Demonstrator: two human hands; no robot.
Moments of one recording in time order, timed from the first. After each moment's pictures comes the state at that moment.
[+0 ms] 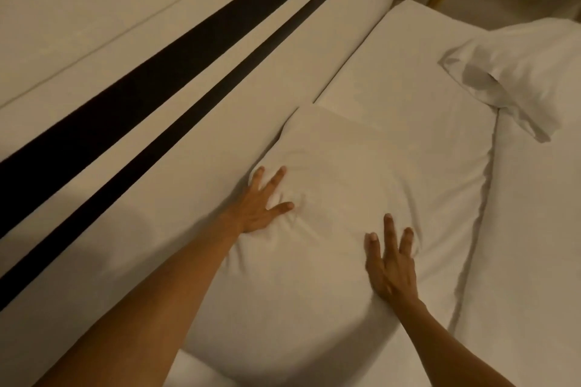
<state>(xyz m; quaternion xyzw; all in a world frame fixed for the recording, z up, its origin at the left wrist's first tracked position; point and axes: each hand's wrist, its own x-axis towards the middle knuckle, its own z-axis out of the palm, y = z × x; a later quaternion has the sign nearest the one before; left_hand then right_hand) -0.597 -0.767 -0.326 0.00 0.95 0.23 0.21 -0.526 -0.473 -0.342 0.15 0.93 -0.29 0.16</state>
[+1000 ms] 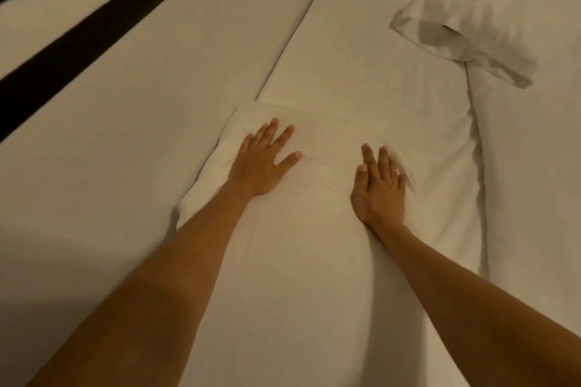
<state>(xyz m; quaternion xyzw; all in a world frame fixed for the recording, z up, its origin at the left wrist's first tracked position) -0.756 -0.675 -0.390 0.15 0.98 0.12 0.09 -0.684 -0.449 -0.410 0.14 0.96 -0.26 0.01</state>
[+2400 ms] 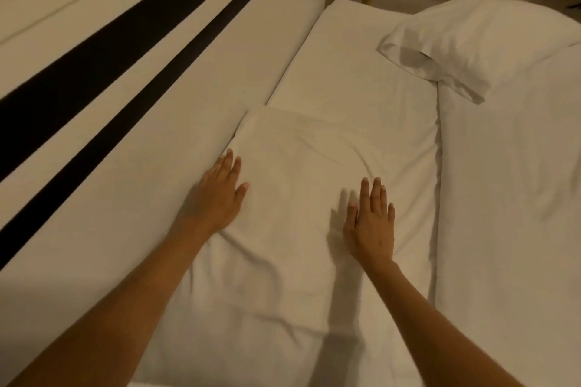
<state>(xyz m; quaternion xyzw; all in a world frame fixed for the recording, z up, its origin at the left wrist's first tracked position) -0.607 -0.747 -0.302 0.07 0.99 0.10 0.05 -0.545 -0.466 -0.331 0.13 0.97 -0.22 0.00</state>
